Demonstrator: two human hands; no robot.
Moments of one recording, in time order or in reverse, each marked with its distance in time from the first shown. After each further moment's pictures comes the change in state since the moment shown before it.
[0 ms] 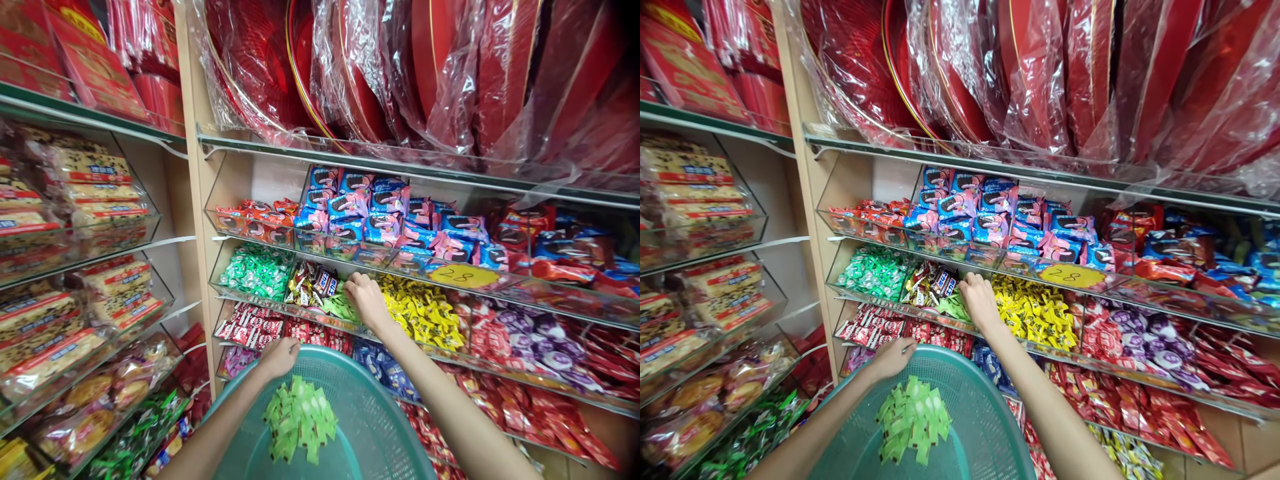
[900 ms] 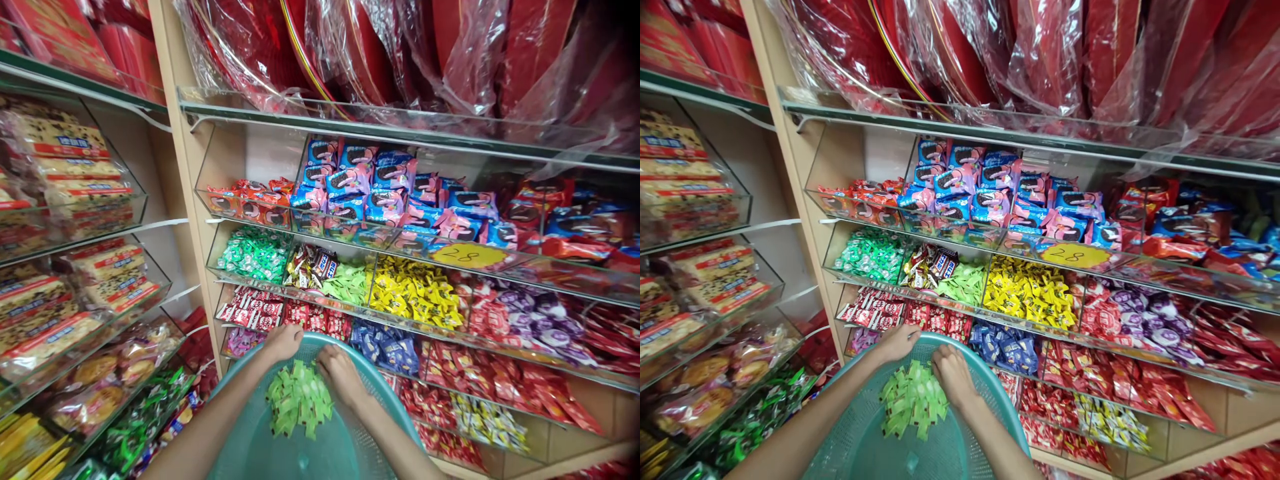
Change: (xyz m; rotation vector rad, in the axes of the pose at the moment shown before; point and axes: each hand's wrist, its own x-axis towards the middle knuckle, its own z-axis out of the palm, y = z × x) left_hand 0.002 0.010 0.011 0.072 -0.086 -0.005; right_hand -0.140 -0.093 0.082 0.444 -0.347 0.002
